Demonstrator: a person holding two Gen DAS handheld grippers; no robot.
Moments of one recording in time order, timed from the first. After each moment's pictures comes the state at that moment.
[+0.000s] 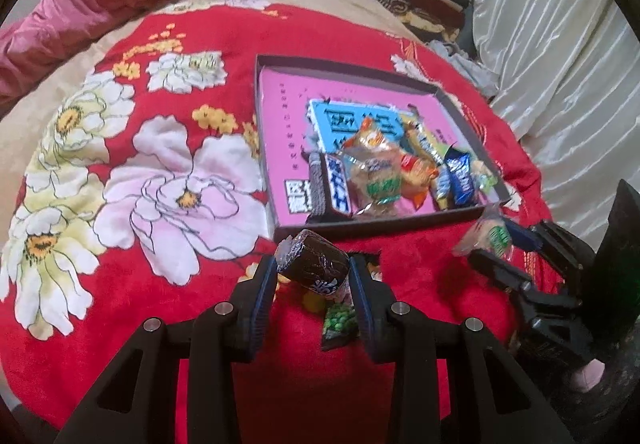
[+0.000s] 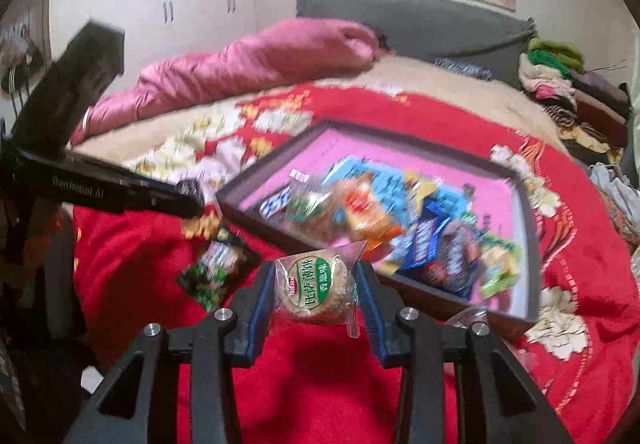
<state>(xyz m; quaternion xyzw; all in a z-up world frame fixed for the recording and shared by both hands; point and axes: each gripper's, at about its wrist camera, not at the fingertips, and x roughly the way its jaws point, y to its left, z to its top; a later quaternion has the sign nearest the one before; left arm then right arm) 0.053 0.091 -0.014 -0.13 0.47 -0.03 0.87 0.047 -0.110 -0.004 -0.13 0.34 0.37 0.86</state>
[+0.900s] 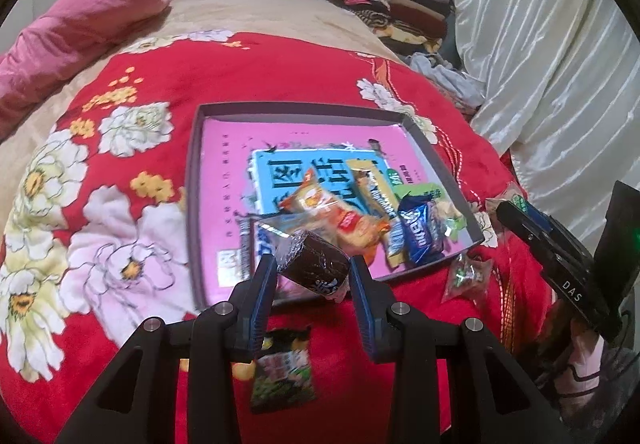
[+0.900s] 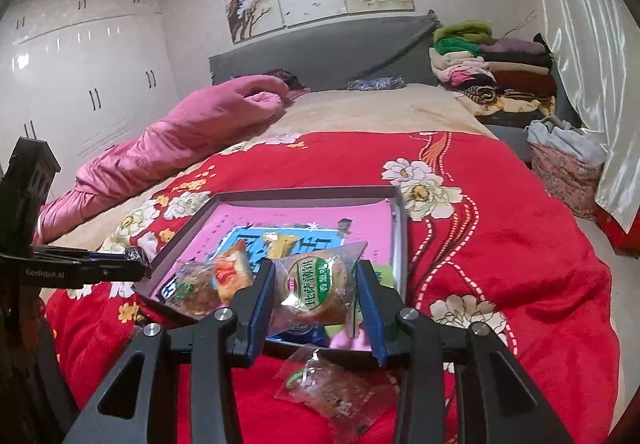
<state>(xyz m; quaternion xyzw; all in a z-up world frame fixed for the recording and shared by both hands) 0.100 0.042 0.009 -0.12 0.44 -0.05 0.89 0.108 -0.204 0.023 0.00 0.31 0.26 0.91</state>
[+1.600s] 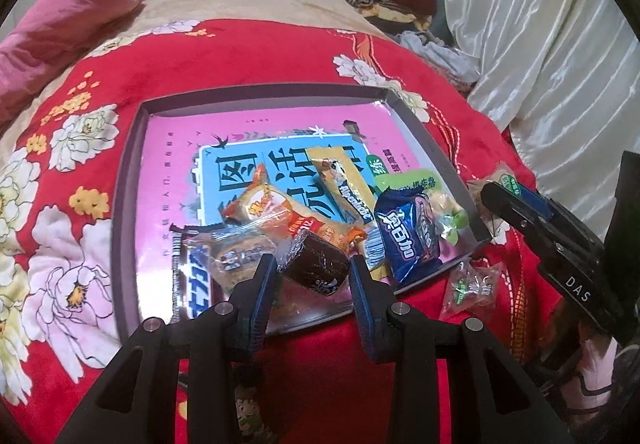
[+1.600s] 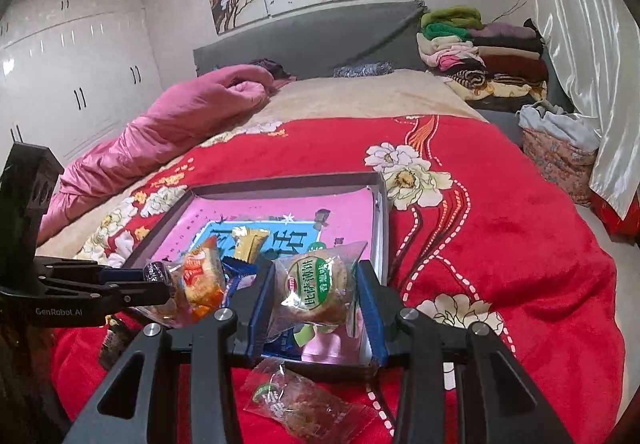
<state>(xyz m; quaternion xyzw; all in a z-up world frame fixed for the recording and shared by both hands) 0.137 -0.002 -0.018 -0.09 0.47 -0.07 0.88 0.134 -0.204 0.004 0.00 0.34 0.24 0.91</state>
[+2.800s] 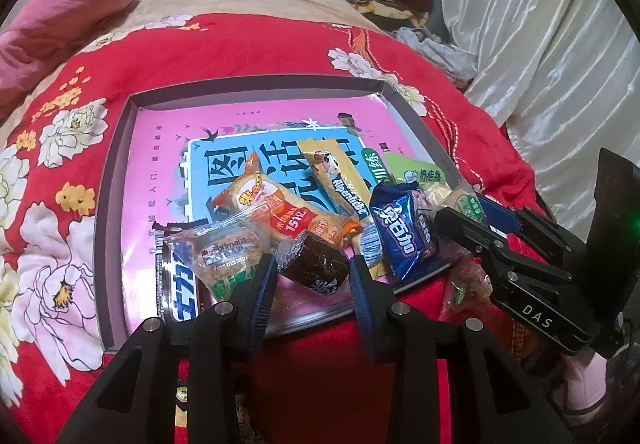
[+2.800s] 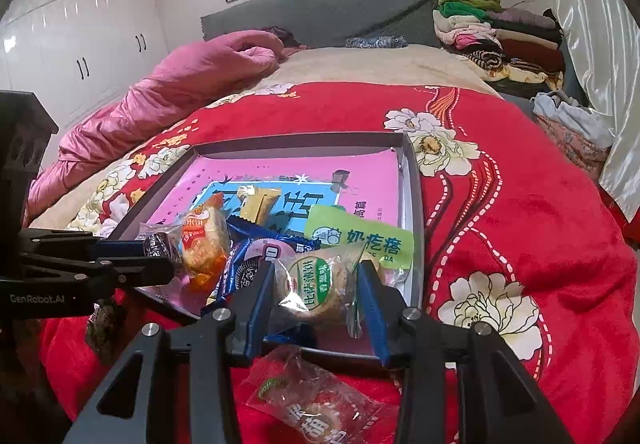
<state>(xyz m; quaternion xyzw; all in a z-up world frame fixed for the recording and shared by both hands) 0.141 -0.004 -0.026 -0.09 0.47 -0.07 0.88 0.140 -0.179 -0.024 -0.03 0.38 0.26 0.89</state>
